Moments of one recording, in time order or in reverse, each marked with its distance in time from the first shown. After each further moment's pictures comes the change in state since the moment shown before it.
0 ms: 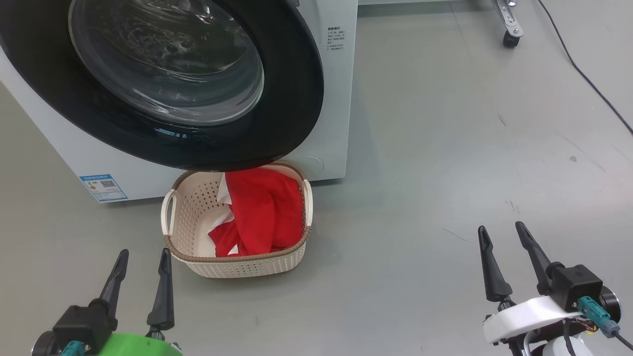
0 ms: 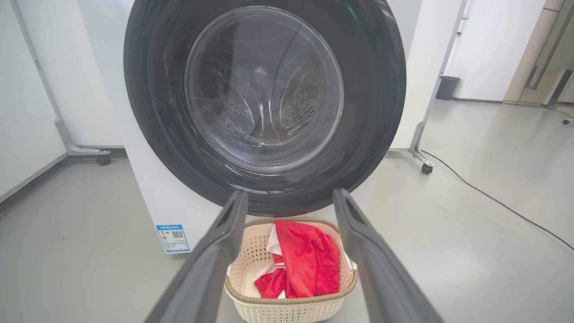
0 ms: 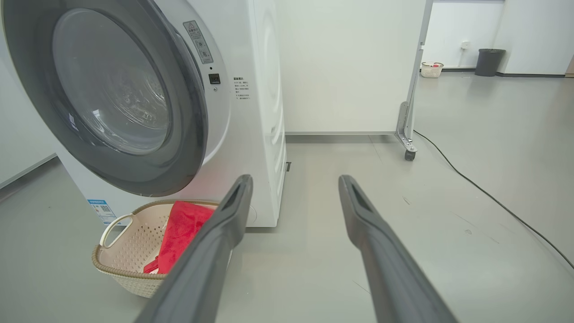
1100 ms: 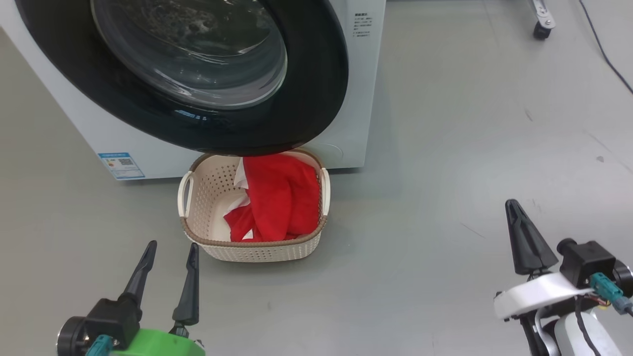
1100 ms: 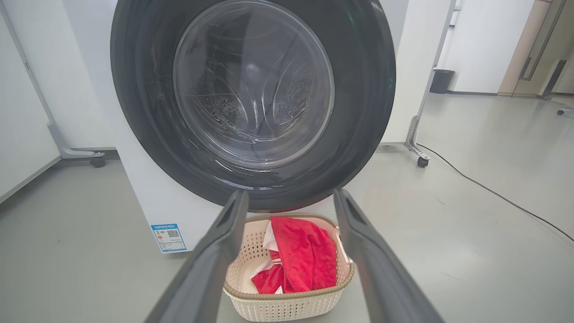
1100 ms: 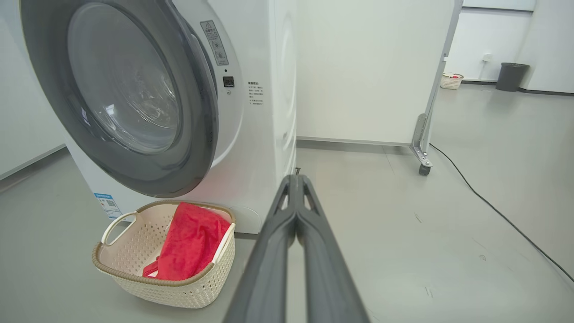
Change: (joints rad) left arm -0.032 -0.026 -0.061 0.005 0.052 0.008 -0.016; right arm -0.063 -0.044 -0.006 0.000 -0.003 0.011 0.011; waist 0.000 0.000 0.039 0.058
